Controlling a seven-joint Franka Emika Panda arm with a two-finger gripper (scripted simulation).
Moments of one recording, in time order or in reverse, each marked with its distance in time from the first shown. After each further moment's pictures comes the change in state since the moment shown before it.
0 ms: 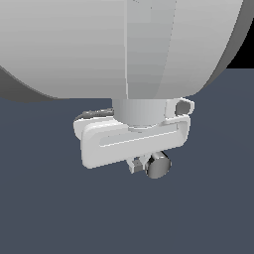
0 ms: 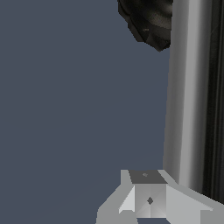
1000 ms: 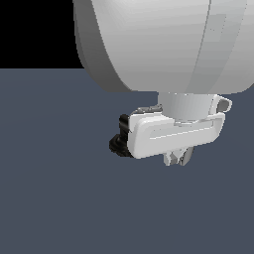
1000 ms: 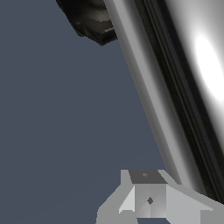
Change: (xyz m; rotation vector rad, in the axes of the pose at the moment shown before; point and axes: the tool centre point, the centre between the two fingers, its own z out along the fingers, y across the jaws) arm -0.005 0.083 0.004 0.011 -0.013 0.023
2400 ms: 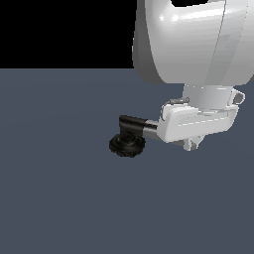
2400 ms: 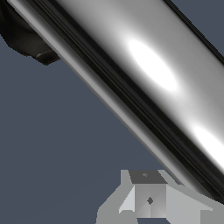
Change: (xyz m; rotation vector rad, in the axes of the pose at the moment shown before) arm 0.028 0.081 -0.001 0.002 0.001 -0.002
